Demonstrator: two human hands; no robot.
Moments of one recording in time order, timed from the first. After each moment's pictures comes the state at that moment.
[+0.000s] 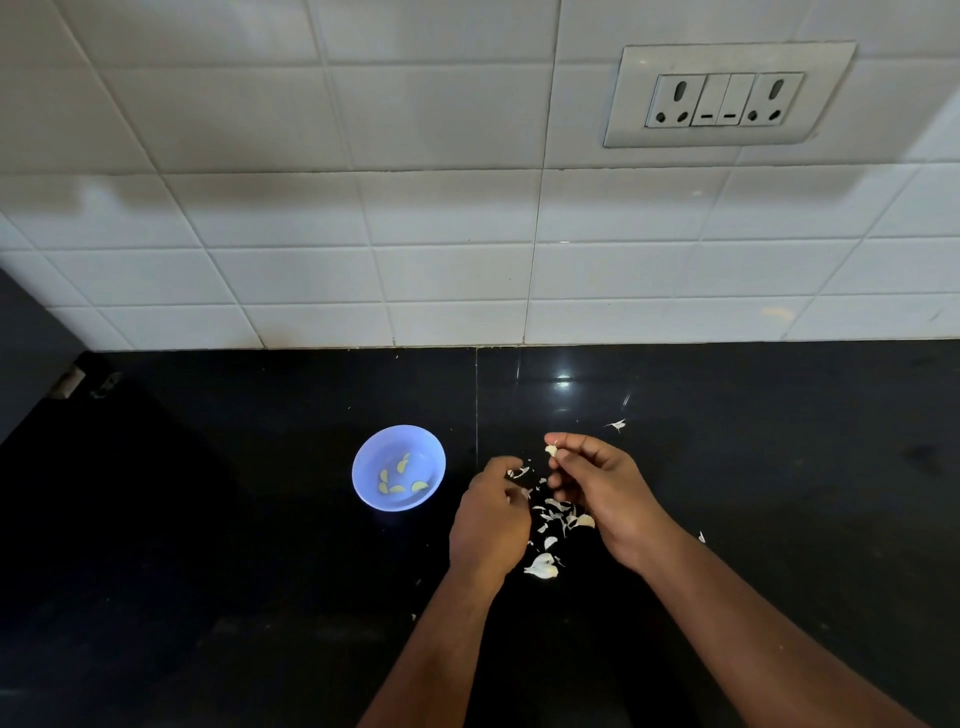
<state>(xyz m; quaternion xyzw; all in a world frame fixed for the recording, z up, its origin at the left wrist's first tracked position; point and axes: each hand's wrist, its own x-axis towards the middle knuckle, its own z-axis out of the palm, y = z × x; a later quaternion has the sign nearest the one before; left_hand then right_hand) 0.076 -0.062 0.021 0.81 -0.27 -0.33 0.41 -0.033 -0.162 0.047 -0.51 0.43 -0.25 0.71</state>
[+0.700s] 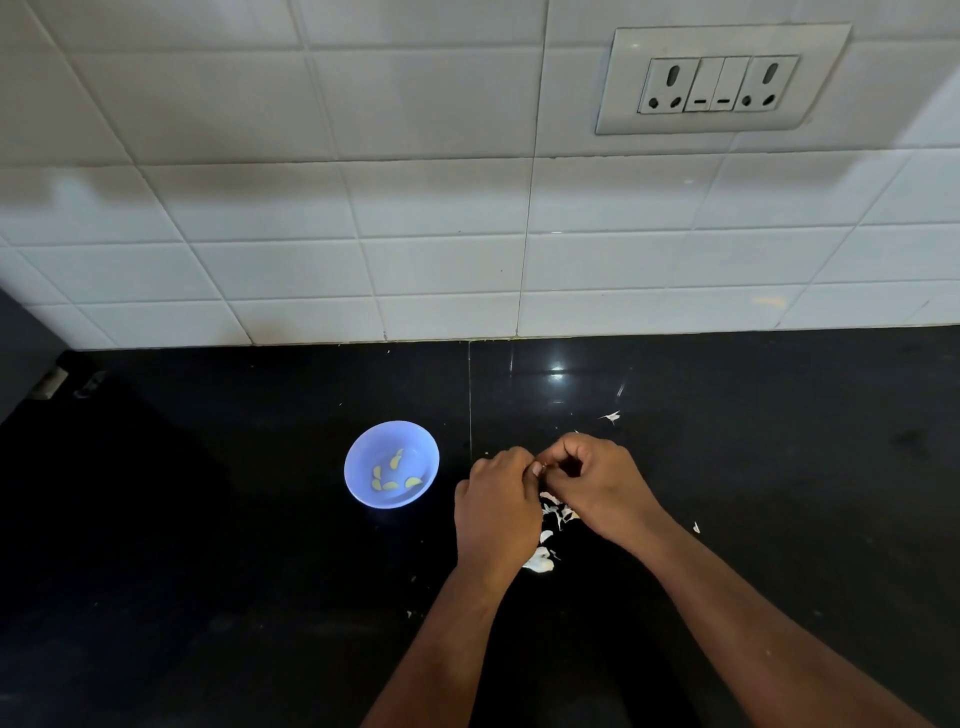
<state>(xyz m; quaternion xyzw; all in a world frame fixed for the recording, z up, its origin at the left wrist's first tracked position) 0.068 -0.069 0.035 0.83 -0.43 -0.18 0.29 -0.040 -0.166 0.048 -0.77 0.40 -0.17 0.46</state>
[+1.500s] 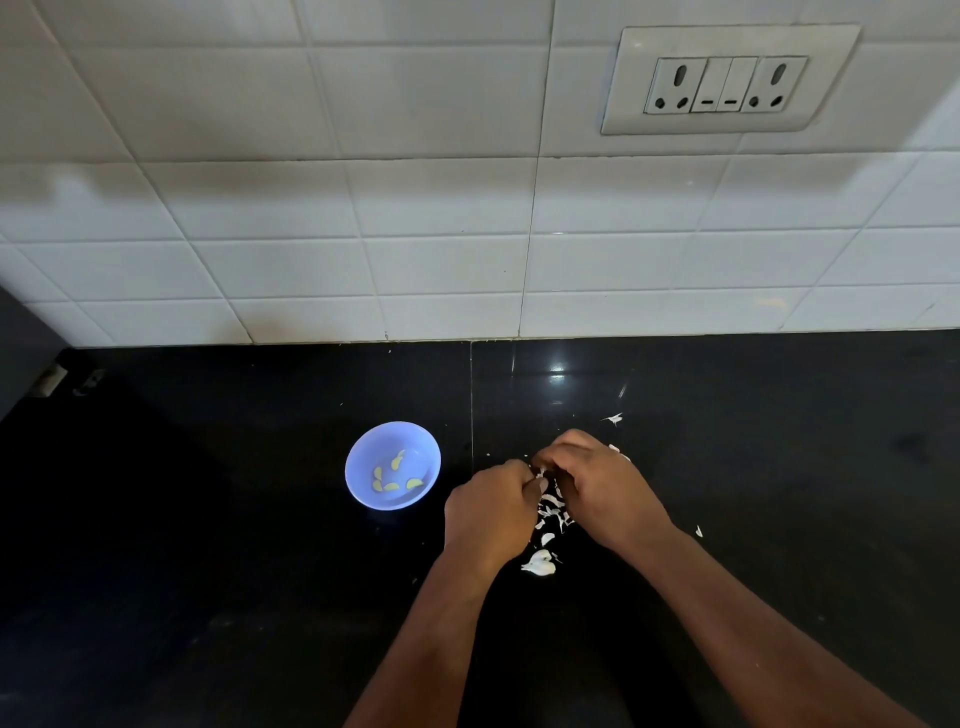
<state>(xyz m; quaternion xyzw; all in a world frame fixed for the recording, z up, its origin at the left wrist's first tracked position) 0.084 -0.070 0.041 0.84 -0.46 -0.24 0.18 -0.042 -0.175 0.036 -0.92 0.28 -0.15 0.24</state>
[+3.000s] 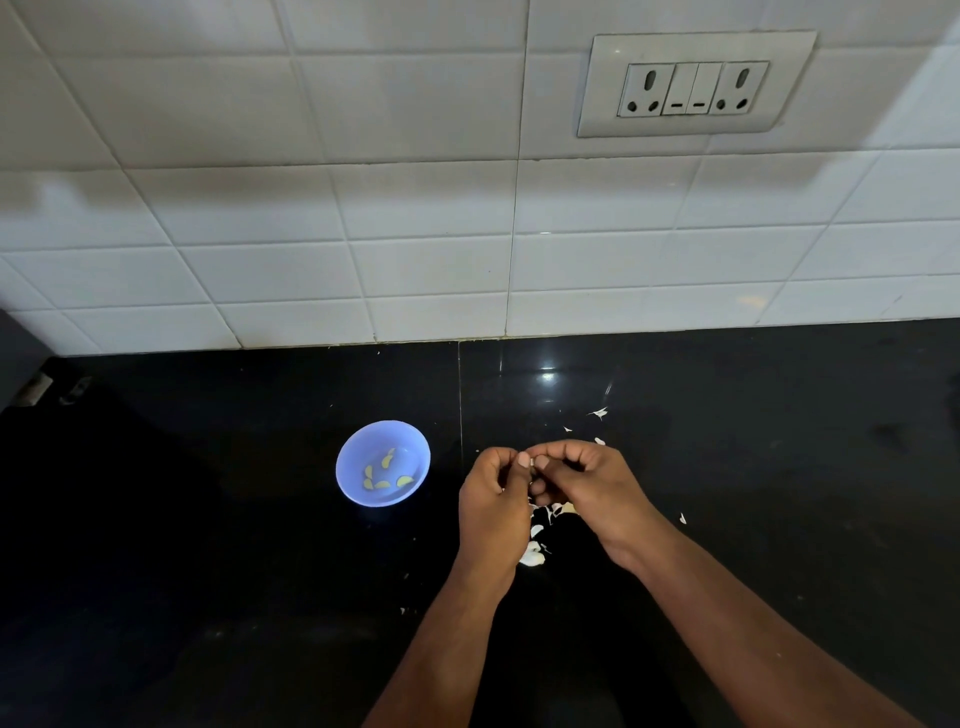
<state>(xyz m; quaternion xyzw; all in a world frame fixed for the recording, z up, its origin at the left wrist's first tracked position) 0.050 -0.069 0.029 0.68 -0.18 -0.34 0.62 -0.046 -0.148 0.052 -0.58 0.40 -0.23 0.67</state>
